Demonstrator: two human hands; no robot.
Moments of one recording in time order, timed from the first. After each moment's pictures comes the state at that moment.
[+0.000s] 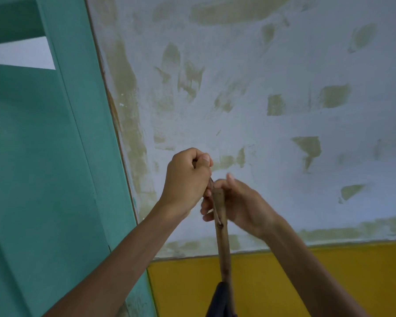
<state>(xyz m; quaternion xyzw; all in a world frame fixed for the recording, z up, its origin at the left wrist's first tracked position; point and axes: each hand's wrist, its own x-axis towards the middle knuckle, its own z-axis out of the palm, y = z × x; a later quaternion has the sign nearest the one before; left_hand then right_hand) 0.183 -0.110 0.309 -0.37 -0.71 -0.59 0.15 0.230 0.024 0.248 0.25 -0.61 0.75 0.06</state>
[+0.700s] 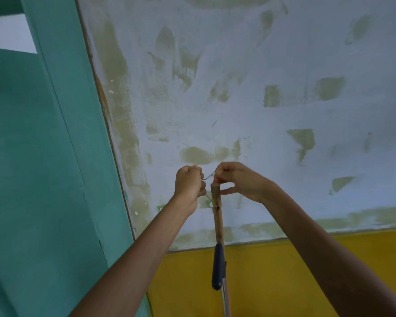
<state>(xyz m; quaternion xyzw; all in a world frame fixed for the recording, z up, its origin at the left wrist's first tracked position) 0.106 -0.065 0.253 -0.16 -0.66 -0.73 -0.08 0.172 0.076 0.256 0.03 -0.80 0.59 0.10</state>
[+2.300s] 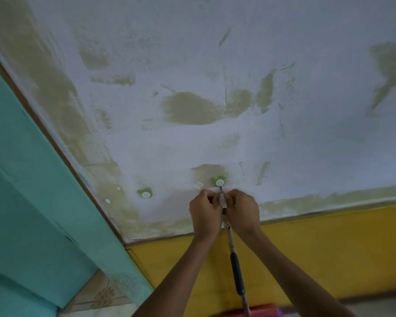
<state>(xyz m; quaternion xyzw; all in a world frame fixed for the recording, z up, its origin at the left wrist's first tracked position) -0.038 0.024 0.022 -0.22 -0.81 -0.54 0.11 0.010 0.111 0.013 -0.25 -0.85 0.38 0.27</state>
